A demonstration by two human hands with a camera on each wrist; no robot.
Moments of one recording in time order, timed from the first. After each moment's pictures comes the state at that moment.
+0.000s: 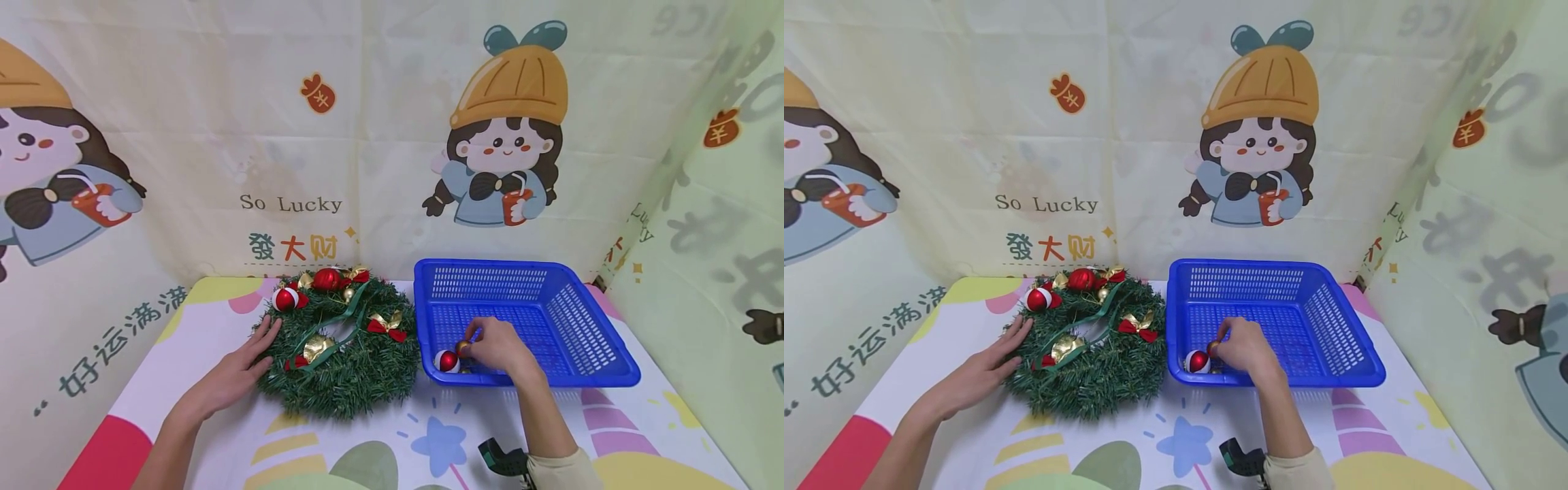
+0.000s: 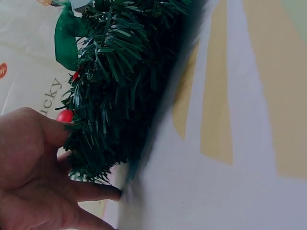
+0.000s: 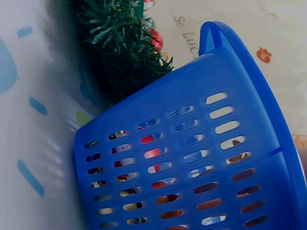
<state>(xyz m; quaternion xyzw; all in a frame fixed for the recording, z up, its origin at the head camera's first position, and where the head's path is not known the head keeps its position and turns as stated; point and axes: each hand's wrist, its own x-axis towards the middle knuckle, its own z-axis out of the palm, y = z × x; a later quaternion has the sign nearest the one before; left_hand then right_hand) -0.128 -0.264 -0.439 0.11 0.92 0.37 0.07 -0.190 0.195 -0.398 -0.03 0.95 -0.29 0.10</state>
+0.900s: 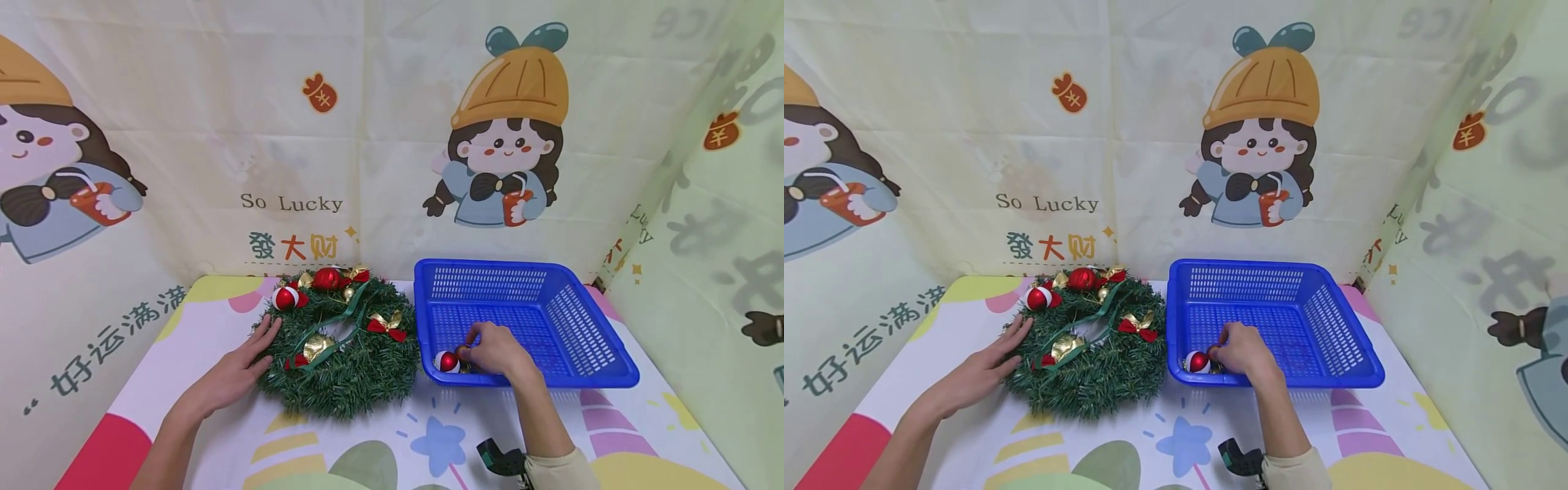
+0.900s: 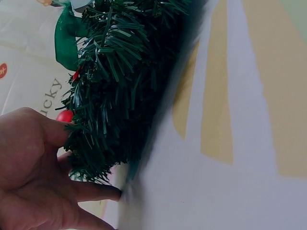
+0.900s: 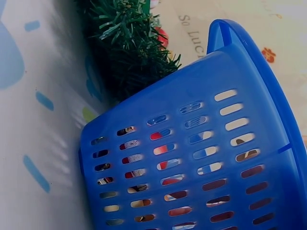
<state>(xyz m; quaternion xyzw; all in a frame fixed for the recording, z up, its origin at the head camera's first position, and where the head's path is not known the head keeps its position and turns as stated) -0.128 -0.263 -0.439 0.11 0.92 0.37 0.07 -0.189 0.194 -0.404 -0.02 0.96 -0.26 0.14</state>
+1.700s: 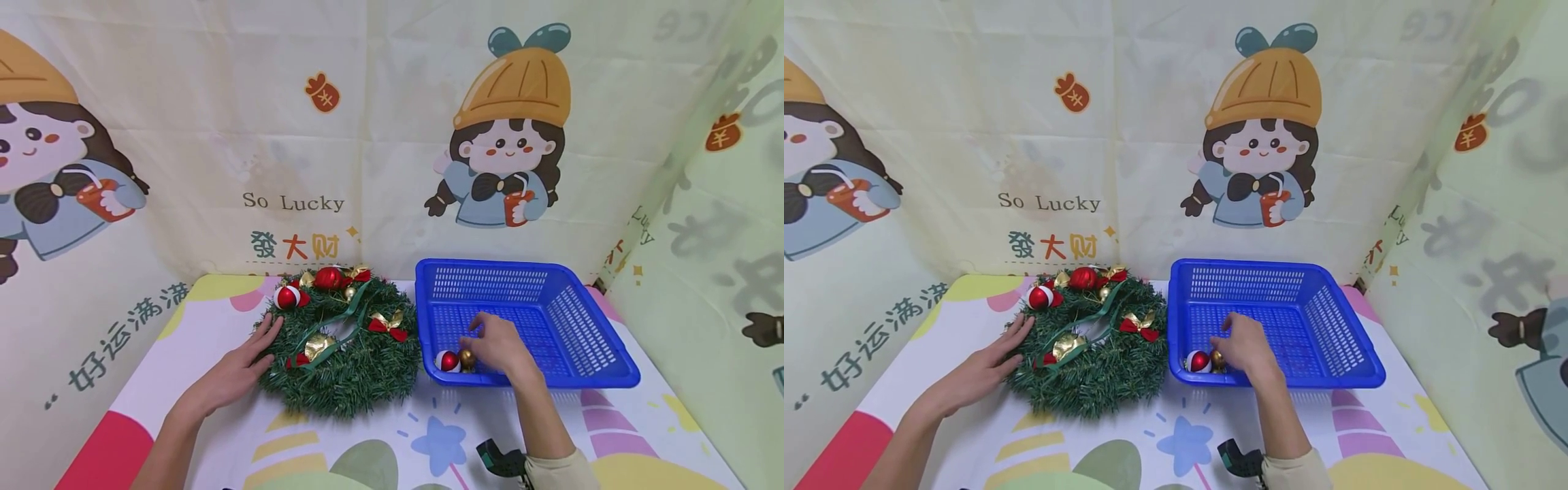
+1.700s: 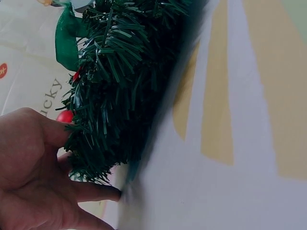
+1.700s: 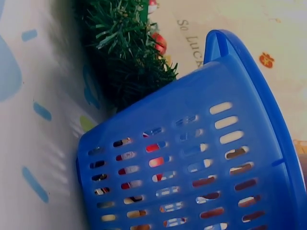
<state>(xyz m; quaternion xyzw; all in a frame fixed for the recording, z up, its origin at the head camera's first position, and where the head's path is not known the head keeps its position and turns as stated) -0.127 -0.264 -0.440 0.11 0.92 0.37 0.07 -0.188 0.193 -0.398 -0.02 0.96 -0.28 0.07</state>
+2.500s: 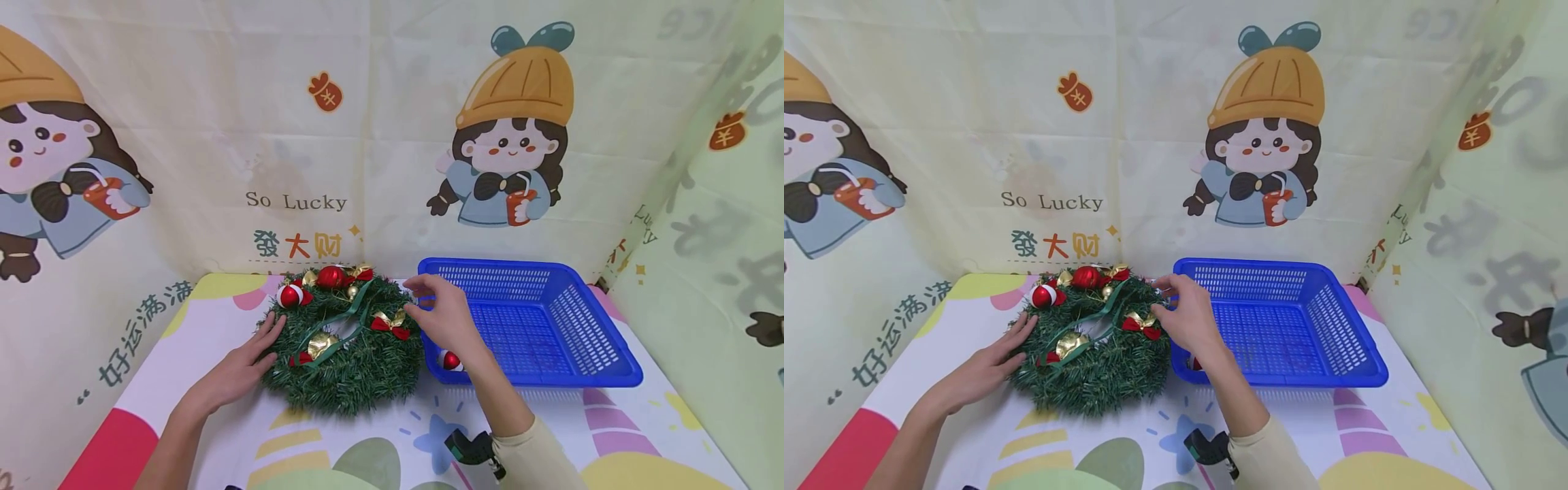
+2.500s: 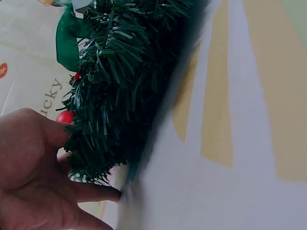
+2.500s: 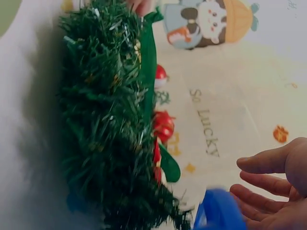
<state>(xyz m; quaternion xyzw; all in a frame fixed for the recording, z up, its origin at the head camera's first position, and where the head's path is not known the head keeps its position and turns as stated) -0.126 -0.263 -0.439 0.12 0.92 0.37 0.06 -0.195 0.105 -0.365 -0.16 0.87 -0.46 -0.04</state>
